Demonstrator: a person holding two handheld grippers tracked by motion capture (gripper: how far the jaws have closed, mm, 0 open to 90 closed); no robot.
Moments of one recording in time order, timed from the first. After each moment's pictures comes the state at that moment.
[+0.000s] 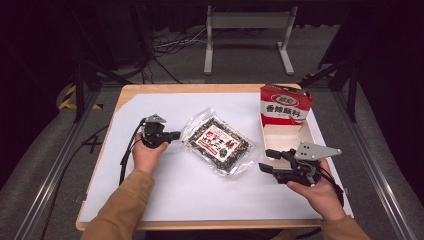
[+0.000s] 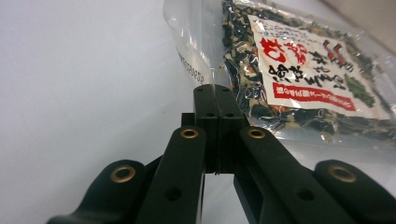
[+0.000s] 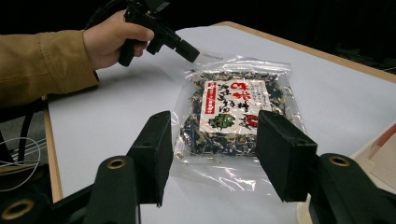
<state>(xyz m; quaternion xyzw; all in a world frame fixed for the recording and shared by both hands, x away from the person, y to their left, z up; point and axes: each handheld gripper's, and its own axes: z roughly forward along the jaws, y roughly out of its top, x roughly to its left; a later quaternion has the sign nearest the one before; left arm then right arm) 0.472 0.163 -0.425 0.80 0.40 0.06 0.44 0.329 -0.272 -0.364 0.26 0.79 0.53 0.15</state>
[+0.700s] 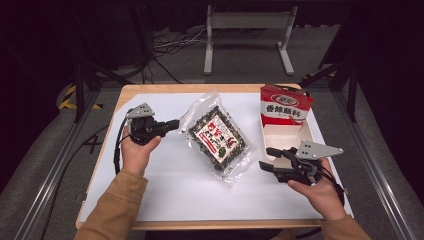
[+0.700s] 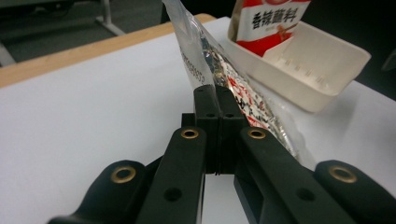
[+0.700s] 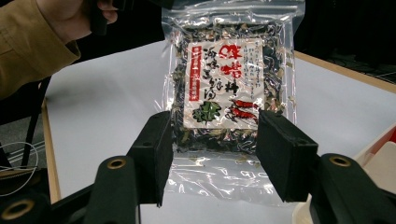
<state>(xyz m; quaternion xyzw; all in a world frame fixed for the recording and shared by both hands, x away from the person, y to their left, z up) 0.427 0.168 -0.343 0.78 0.31 0.10 0.54 0.328 -0.272 -0.358 0.26 0.79 0.53 0.16</state>
